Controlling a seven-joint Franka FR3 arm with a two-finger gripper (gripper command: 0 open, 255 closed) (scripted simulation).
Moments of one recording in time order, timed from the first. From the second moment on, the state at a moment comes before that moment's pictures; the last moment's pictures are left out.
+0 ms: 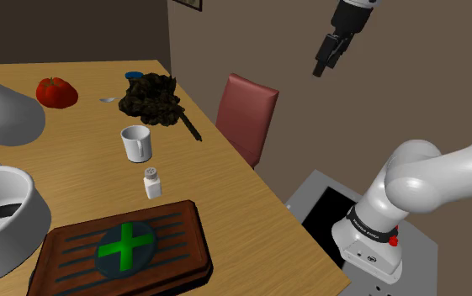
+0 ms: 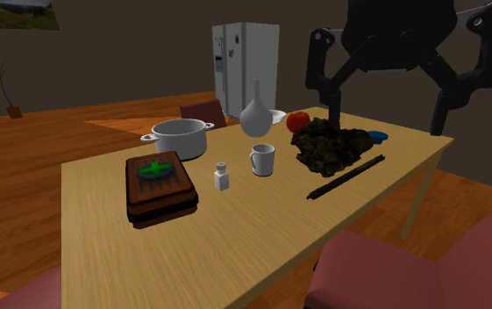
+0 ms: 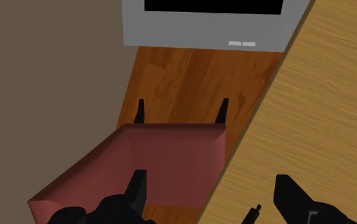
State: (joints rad) arm 0.02 -0.83 0.02 -2.27 -0.09 1.57 0.01
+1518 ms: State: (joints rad) arm 0.08 -0.34 0.37 -2.22 0.01 1.97 0.44
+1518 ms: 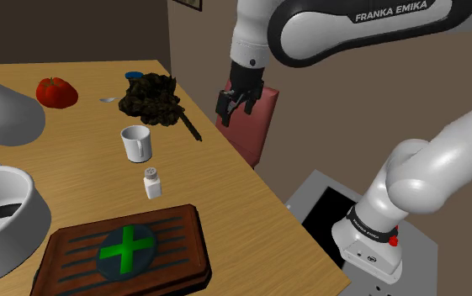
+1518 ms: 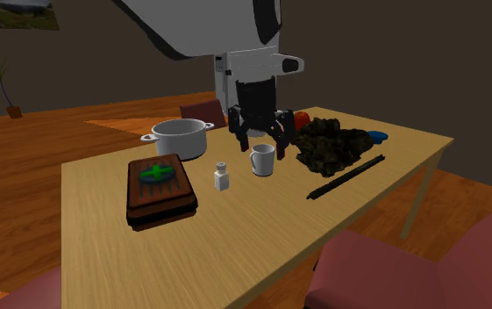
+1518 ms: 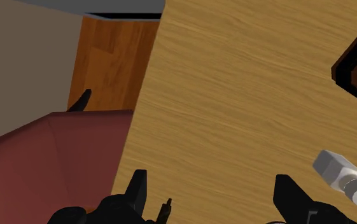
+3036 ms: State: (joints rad) arm 0.28 0.49 0.49 -1.60 -0.35 2.06 0.91
